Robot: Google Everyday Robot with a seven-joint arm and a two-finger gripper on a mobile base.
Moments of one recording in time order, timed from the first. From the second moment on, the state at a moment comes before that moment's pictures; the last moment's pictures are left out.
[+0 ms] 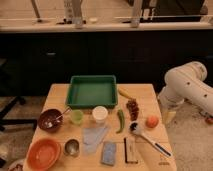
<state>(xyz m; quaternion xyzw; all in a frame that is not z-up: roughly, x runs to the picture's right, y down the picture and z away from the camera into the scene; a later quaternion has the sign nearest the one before) 0.283 0.104 0.685 -0.28 0.02 0.02 0.96</state>
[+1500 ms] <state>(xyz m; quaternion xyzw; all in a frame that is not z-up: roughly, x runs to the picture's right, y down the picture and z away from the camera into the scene) 0.318 0.103 0.682 -0.24 0.13 0.23 0.93</state>
